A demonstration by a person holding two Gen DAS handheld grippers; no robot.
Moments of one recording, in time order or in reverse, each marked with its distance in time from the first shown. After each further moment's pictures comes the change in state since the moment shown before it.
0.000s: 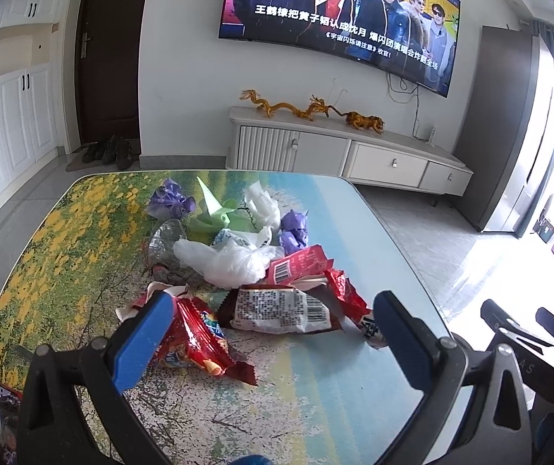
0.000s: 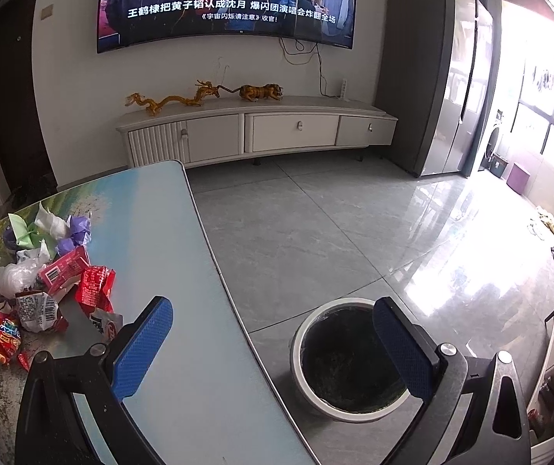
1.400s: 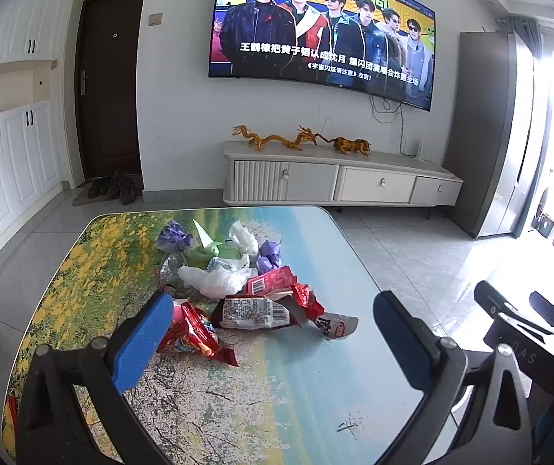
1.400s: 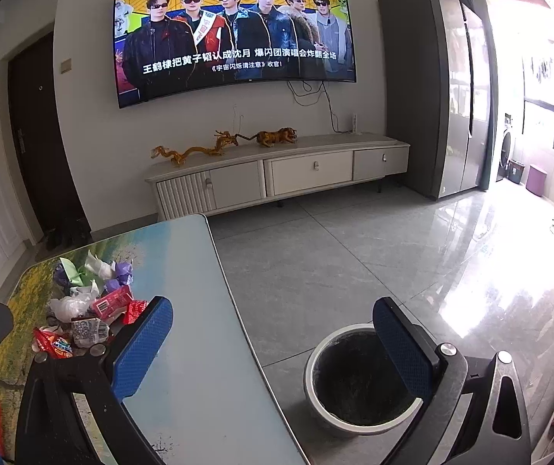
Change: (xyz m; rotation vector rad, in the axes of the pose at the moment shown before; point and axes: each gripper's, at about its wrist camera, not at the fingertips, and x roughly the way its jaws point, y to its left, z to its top) left arm -0.089 -0.040 0.004 0.063 -0.098 0.012; right arm -0.073 -0.045 0.001 0.072 -0.170 0.135
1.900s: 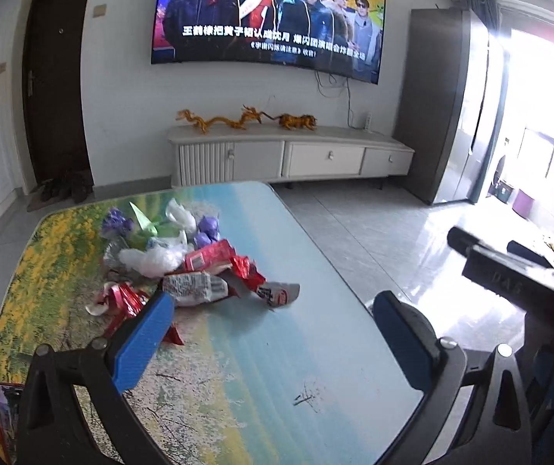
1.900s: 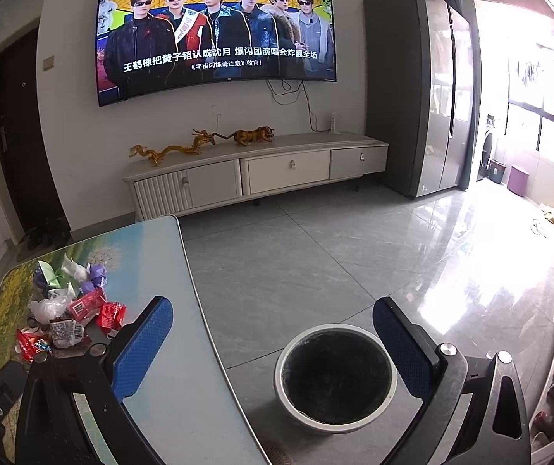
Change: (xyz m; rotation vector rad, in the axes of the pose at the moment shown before) left arm 0.005 -0.030 -0.020 0.094 0.081 -0.183; right arm -0.001 -0.021 0.011 0.003 0.024 -0.087
